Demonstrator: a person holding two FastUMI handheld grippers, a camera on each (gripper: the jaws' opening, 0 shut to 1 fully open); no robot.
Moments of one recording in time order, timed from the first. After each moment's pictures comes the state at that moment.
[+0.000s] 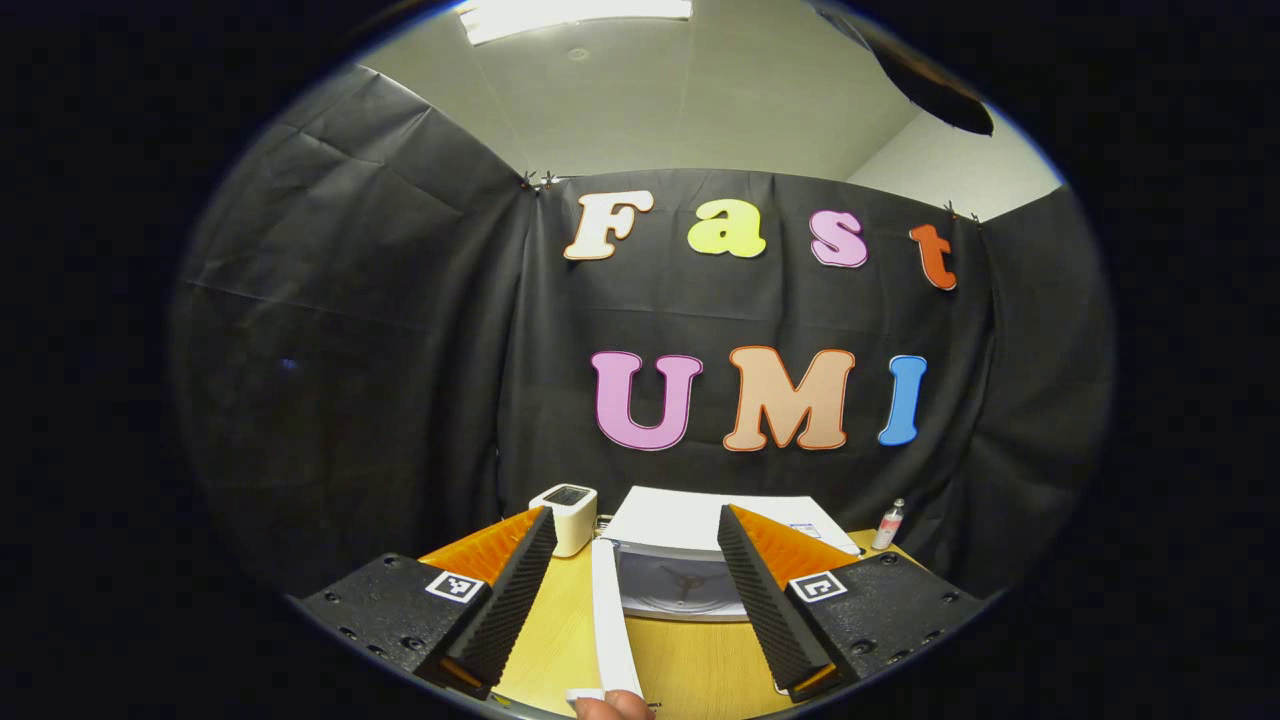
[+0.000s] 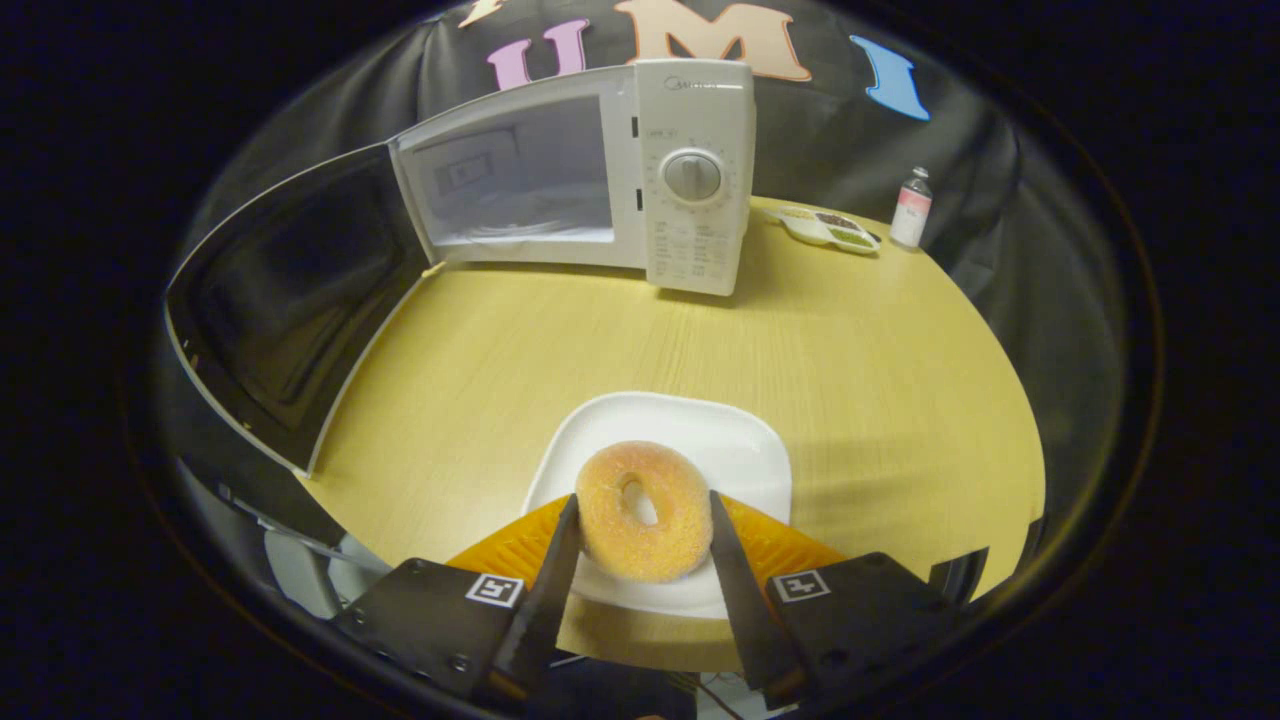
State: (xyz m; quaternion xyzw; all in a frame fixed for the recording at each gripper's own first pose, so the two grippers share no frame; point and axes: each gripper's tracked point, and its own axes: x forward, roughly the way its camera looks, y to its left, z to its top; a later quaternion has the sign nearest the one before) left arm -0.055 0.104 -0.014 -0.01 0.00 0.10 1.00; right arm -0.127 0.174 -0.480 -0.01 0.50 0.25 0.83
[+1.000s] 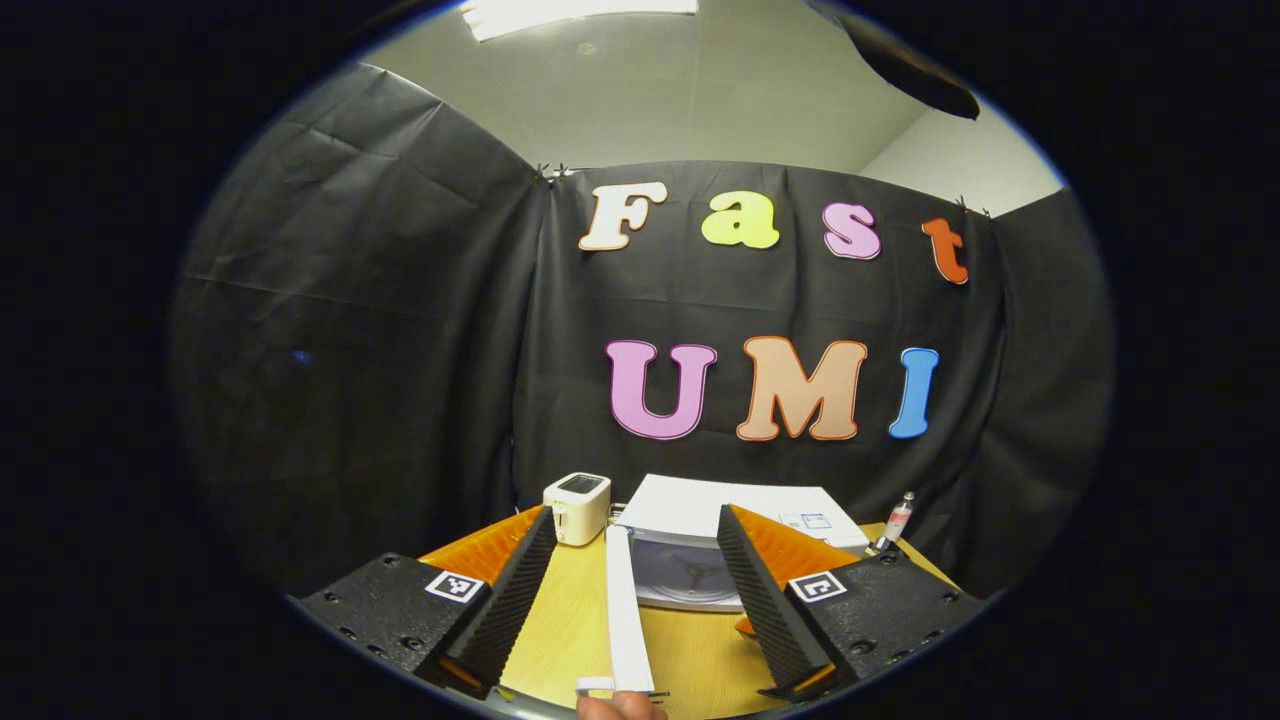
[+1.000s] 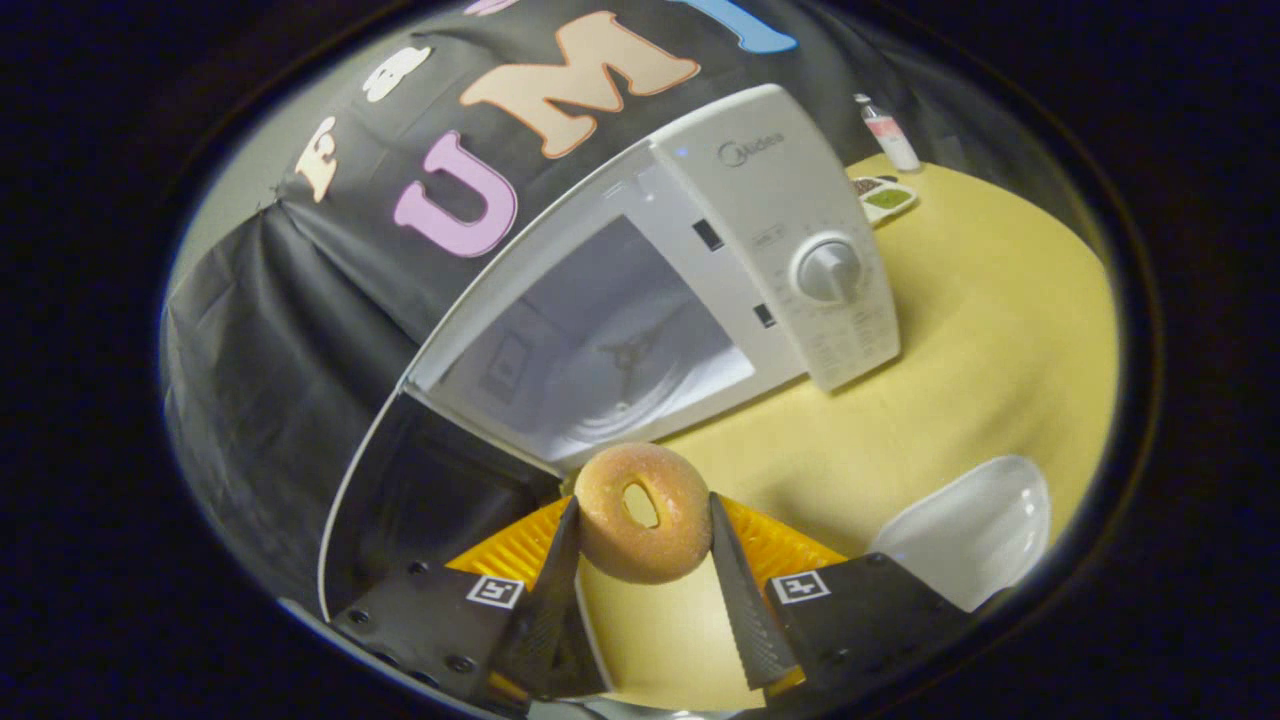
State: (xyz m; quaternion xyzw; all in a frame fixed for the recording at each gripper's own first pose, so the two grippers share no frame) left arm -0.076 0.111 -0.026 -0.01 0.02 0.12 0.99; right arm -0.029 0.358 -0.392 0.36 0.48 0.17 0.79
